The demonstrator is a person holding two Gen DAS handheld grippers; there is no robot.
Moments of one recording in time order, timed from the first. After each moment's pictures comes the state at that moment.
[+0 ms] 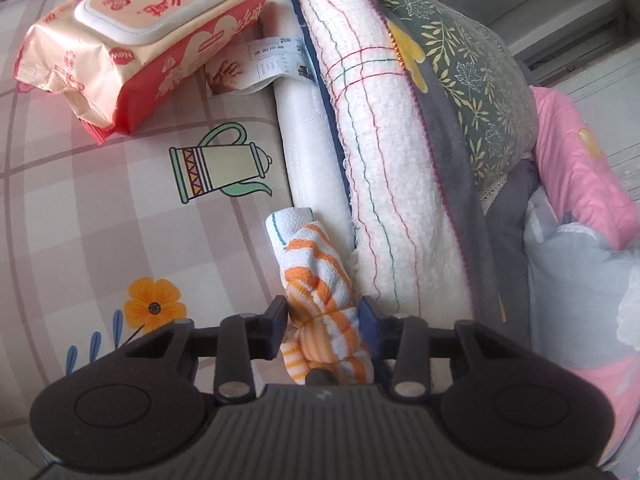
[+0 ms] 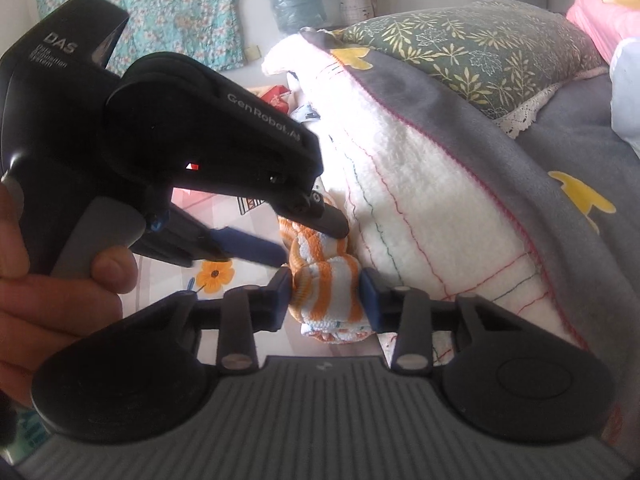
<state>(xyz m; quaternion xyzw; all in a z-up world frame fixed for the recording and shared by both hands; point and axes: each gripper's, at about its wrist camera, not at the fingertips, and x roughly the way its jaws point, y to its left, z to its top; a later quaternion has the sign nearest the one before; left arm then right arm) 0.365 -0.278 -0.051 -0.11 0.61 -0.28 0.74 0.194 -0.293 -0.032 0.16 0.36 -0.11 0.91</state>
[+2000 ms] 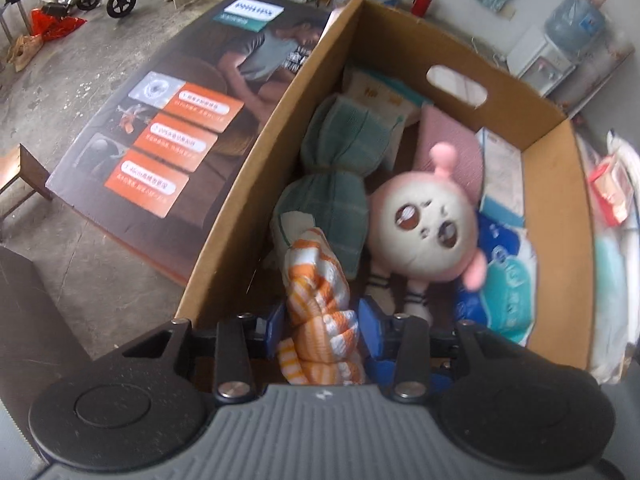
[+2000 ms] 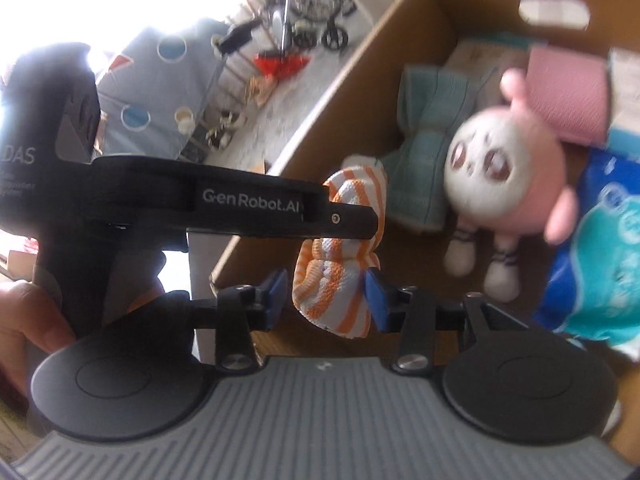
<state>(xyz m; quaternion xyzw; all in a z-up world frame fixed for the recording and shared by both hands) 0.149 0.289 0.036 -0.16 0.58 0.08 0.80 0.136 0.241 0.049 0.13 0.55 0.42 0.71</state>
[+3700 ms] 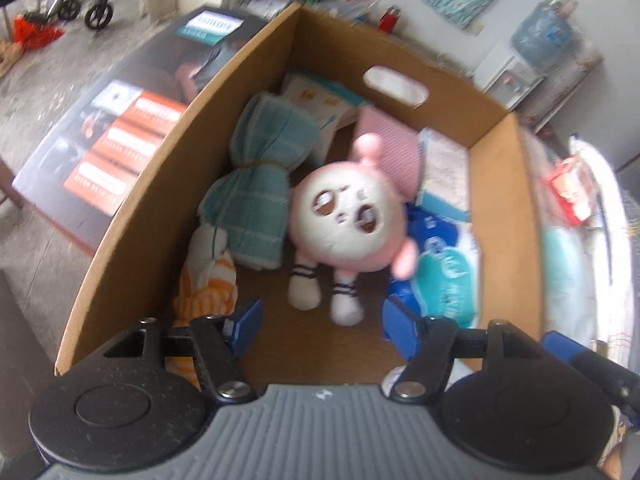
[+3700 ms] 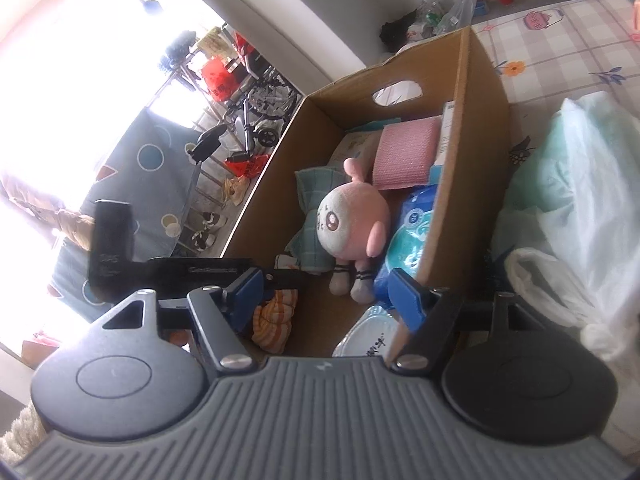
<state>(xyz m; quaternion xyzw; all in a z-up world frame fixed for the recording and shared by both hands) 0.132 0.242 0.048 -0.17 0.52 0.03 0.83 0.123 0.036 0.085 0.25 0.44 0.34 0.79</state>
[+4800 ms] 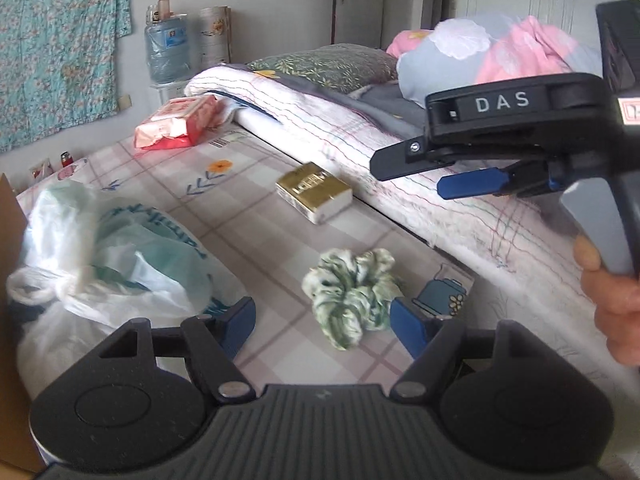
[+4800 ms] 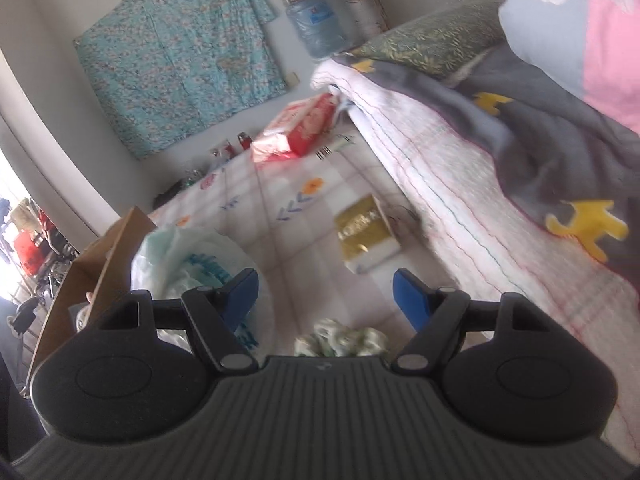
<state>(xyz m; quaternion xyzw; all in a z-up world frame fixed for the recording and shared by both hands) 0.001 -0.125 -0.016 0.14 0.35 -0.35 0.86 -0.064 -0.251 0.033 0.26 0.32 -0.05 0.91</state>
